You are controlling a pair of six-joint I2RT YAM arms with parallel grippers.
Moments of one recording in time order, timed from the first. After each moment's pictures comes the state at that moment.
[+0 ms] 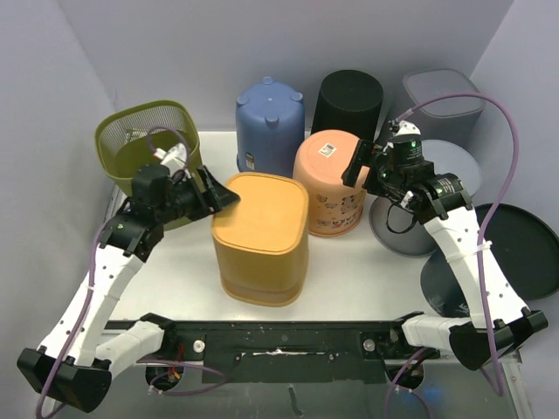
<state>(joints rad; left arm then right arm) -0.30 1.01 1.12 -0.58 0.30 -0.71 0.37 1.24 1.49 -0.91 0.11 0.51</state>
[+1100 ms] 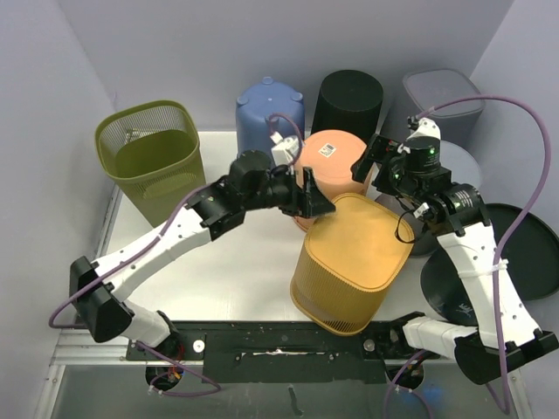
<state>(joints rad) -0.88 1.47 1.37 -0.22 0.32 -0.72 0.37 1.16 1.51 -0.89 0.17 0.54</state>
